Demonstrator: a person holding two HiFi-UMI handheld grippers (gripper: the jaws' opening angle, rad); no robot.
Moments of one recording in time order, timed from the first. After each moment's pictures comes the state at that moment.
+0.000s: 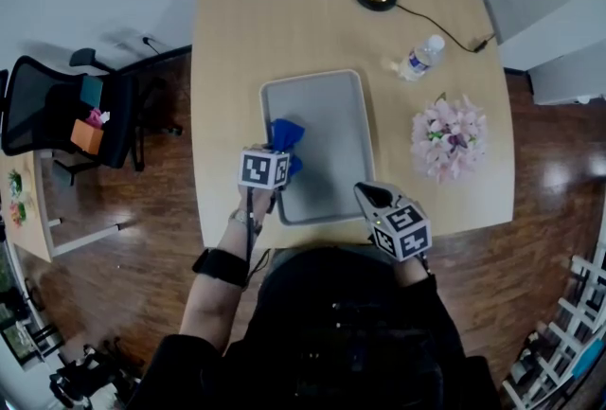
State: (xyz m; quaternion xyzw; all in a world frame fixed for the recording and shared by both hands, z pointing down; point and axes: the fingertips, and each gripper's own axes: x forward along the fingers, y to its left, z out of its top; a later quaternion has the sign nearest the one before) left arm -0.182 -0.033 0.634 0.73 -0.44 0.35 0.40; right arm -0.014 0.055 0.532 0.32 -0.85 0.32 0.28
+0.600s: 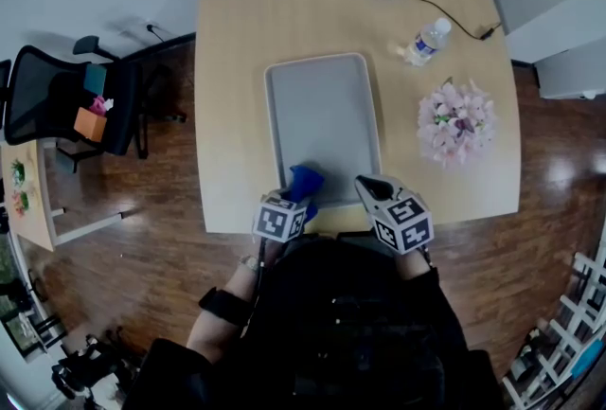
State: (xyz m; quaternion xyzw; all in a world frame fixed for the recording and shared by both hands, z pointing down) left arm -0.136 0.128 0.641 0.73 -0.37 0.37 0.44; right arm -0.020 0.076 0.540 0.31 -0.85 0.32 0.28
